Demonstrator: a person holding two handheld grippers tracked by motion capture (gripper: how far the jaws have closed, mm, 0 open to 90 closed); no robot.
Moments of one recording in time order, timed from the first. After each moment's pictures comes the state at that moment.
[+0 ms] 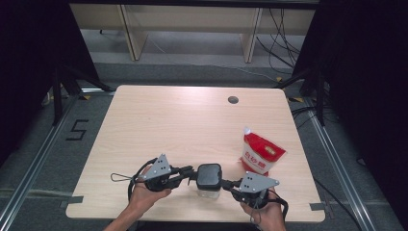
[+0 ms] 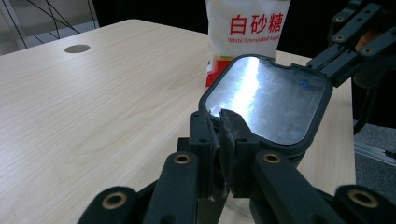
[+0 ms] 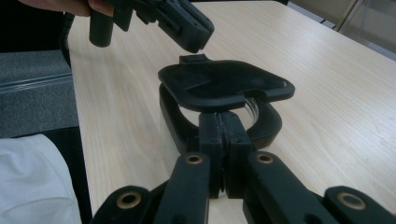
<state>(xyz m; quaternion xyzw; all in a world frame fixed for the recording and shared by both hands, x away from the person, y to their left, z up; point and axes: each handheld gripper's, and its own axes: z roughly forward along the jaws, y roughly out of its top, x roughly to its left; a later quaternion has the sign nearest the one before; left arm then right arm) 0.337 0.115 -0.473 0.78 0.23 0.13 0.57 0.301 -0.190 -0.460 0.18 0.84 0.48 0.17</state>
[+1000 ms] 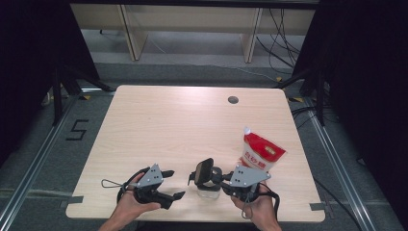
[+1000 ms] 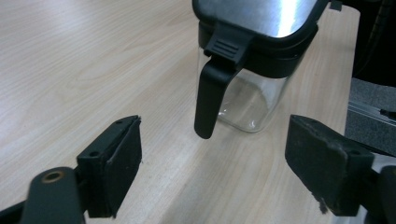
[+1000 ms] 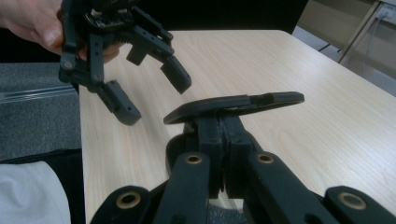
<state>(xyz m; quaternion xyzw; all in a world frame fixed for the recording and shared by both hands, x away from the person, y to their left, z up) 0.320 0.140 -0.490 0.82 0.25 0.10 0.50 0.309 -0.163 -0.439 0.15 0.83 0.51 0.18</state>
